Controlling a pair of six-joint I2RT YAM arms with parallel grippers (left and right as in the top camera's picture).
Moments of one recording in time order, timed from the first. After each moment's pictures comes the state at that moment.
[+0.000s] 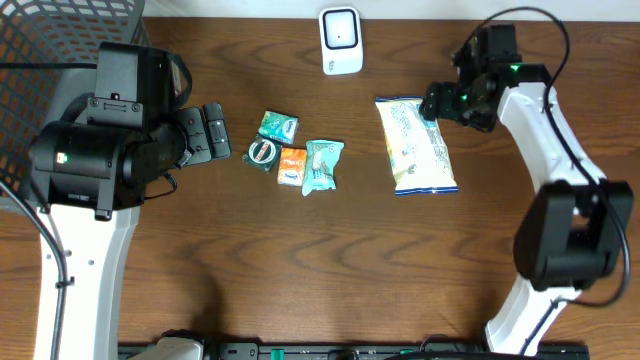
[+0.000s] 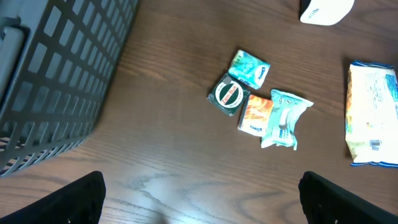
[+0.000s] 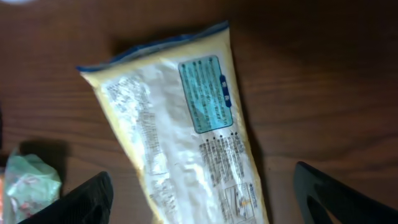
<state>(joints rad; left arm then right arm) -0.15 1.38 1.79 -1.42 -0.08 -0.33 0.04 2.00 1.62 -0.84 -0.23 0.17</state>
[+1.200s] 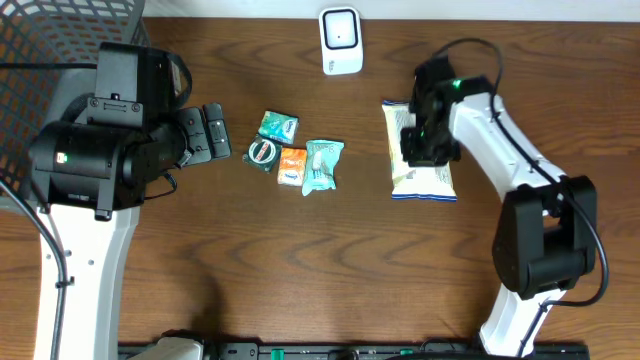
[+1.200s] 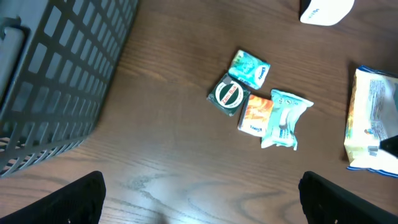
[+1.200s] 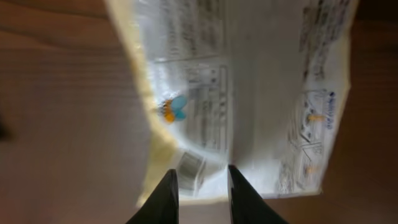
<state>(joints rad) -0.15 1.38 1.79 -1.42 -0.08 -0.33 0.24 1.98 1.50 -1.04 -0.05 0.23</state>
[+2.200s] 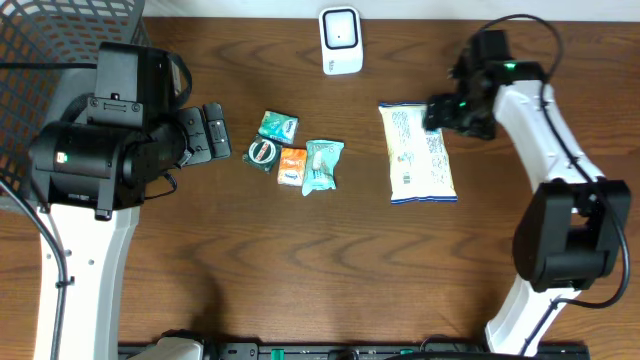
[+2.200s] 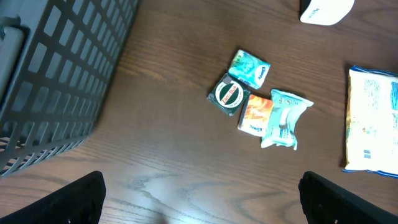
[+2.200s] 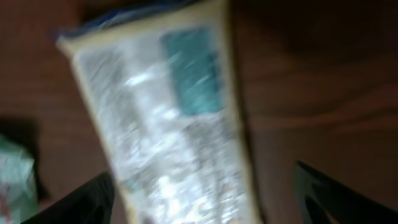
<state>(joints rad) -0.15 1.38 1.79 -1.42 -0.08 -0.33 0.04 1.99 1.64 -0.97 -0.14 0.19</state>
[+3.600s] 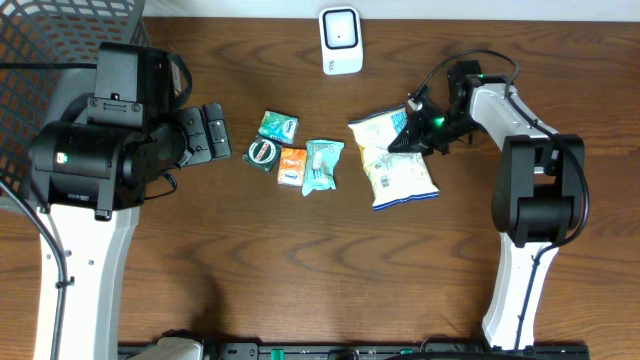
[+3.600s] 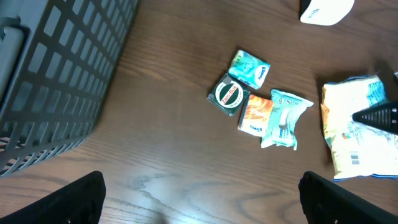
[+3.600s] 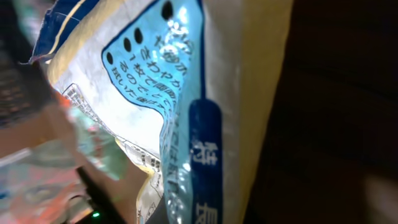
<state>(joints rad) -0.15 1.38 1.79 -1.42 -0.08 -0.33 0.05 2.29 1.68 -0.98 -0.77 0.02</state>
